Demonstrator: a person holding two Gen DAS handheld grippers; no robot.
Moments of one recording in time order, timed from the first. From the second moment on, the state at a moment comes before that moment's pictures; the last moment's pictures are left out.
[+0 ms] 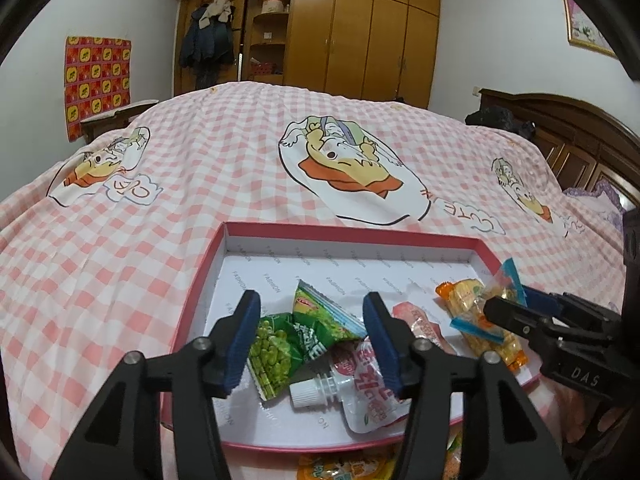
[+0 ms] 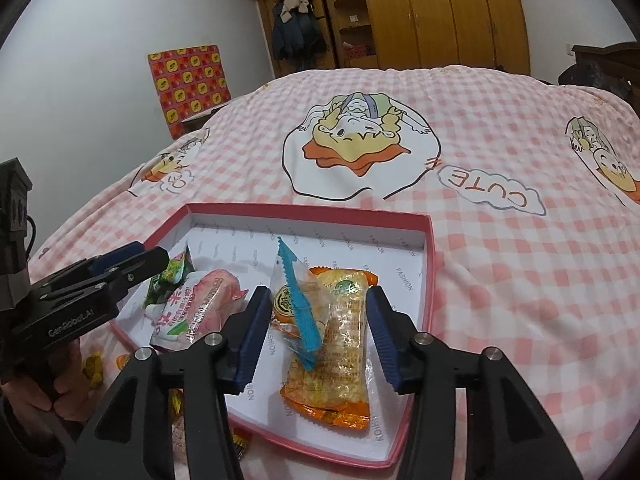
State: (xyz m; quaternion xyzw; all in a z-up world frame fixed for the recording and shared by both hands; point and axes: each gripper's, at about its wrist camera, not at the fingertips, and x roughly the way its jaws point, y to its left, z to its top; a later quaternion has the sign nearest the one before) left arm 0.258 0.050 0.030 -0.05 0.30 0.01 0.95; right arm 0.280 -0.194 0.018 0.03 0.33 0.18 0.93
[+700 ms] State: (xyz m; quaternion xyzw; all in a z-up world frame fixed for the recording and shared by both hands) left arm 0.257 0.048 0.029 -0.04 0.30 0.02 0.95; right arm 0.283 -0.199 0.018 0.04 0.33 0.20 0.92
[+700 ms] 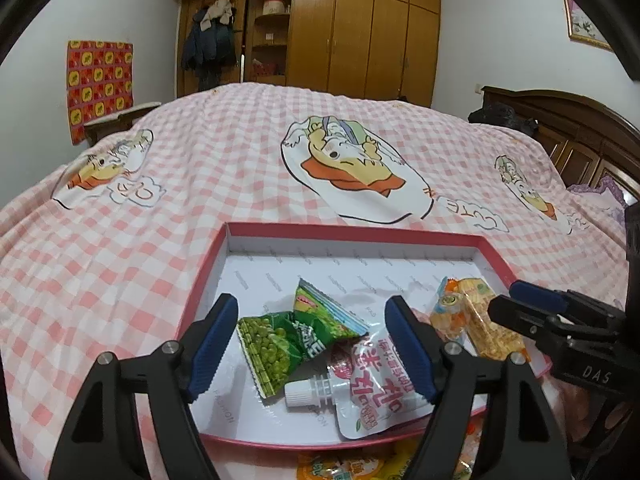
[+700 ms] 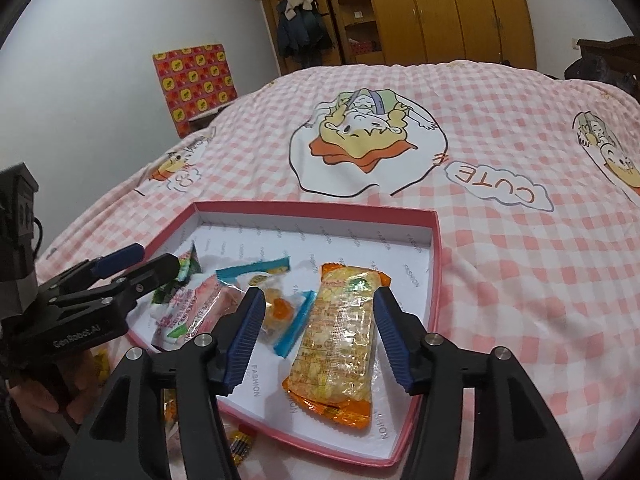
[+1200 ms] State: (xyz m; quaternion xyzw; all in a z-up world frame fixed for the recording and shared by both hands) left arm 0.247 0.039 0.037 -0.03 0.29 0.03 0.96; right arm 0.280 -0.199 0.022 0.04 0.33 0.20 0.92
